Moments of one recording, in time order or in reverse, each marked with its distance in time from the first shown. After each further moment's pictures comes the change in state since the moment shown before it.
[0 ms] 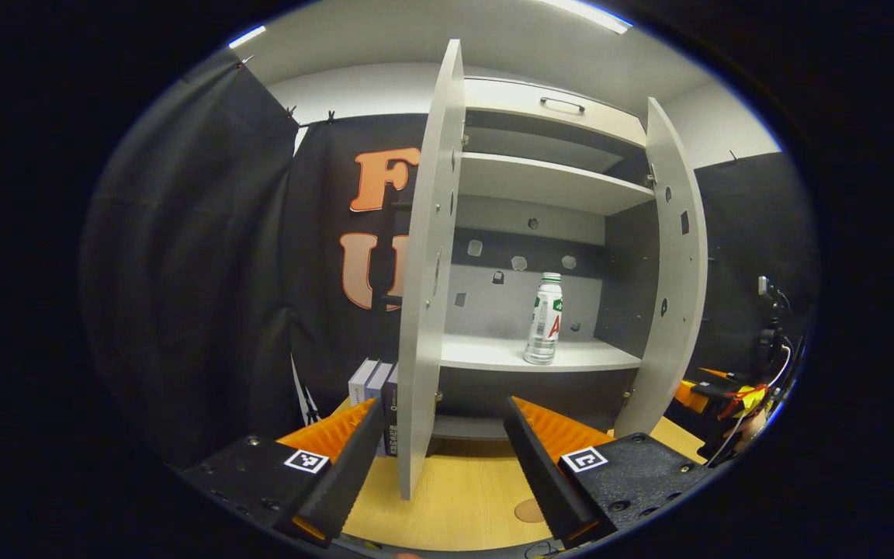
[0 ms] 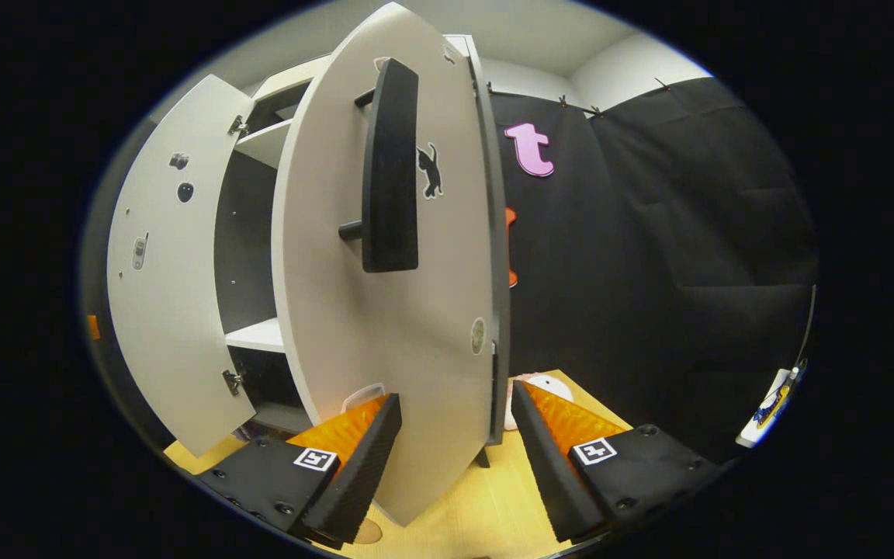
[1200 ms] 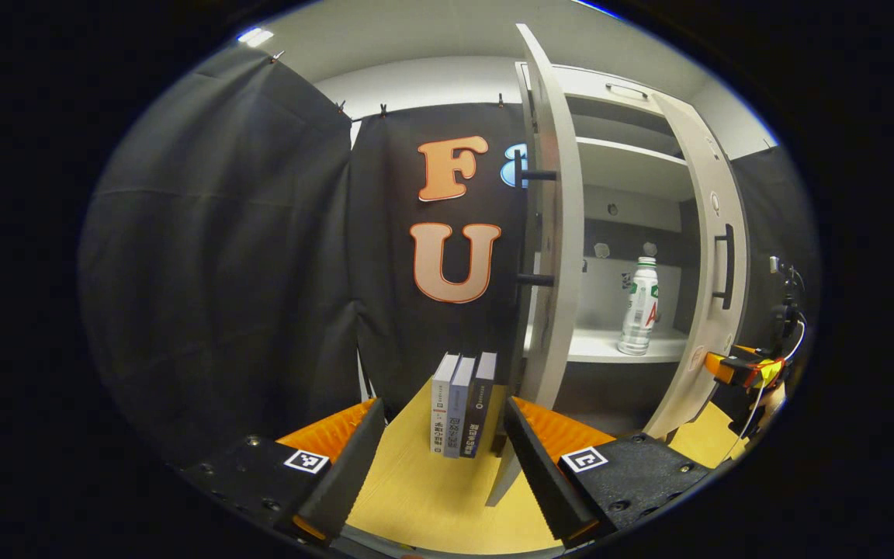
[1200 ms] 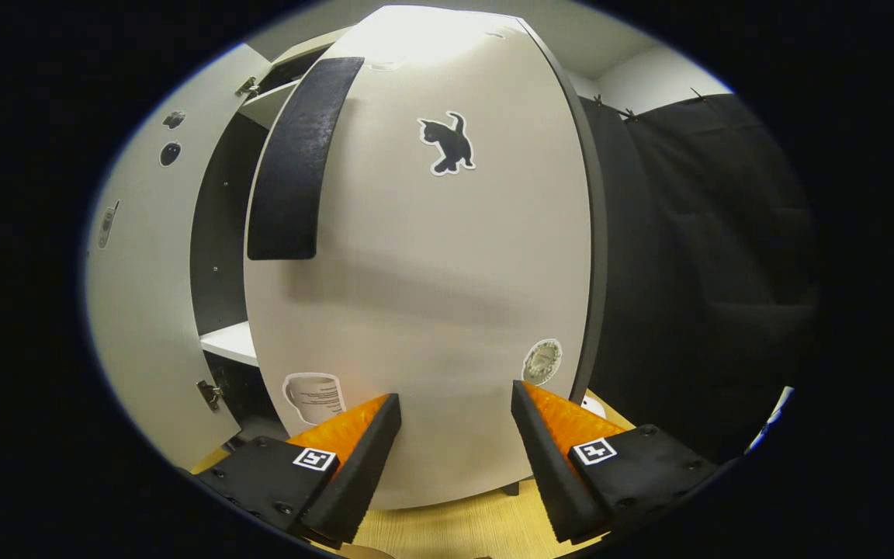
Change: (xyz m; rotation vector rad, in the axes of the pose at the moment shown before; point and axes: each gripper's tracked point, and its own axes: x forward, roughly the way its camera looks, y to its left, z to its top) left arm 0.029 0.105 -0.022 0.018 0.025 0.225; right arm 0.099 0.041 0.002 -0.043 0.011 -0.006
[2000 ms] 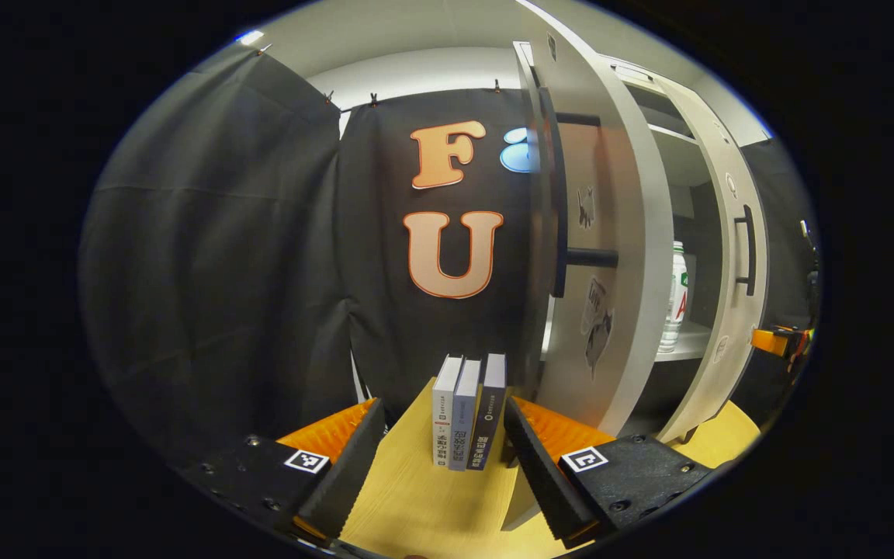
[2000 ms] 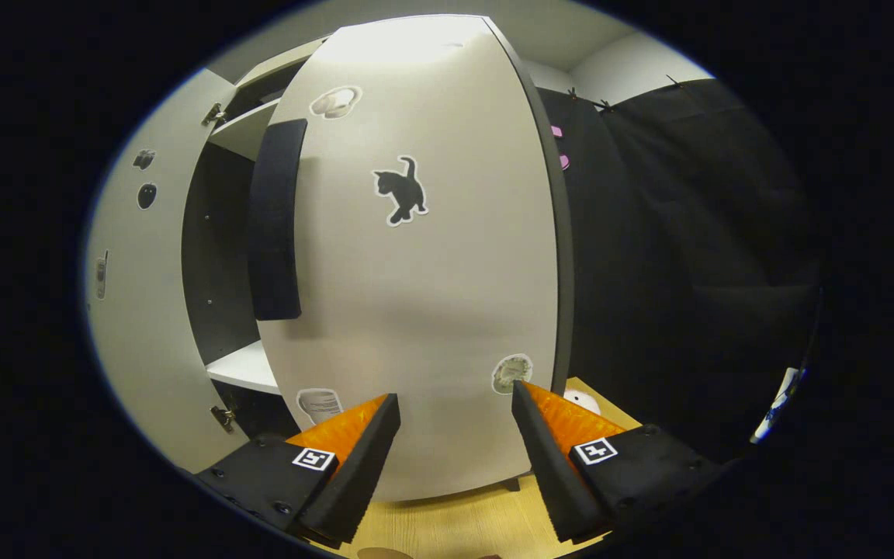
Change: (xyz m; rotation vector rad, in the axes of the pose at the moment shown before) left arm 0.074 -0.004 -0.008 0.023 0.014 -0.039; right arm -0.051 -0.031 0.034 0.074 -0.002 -0.035
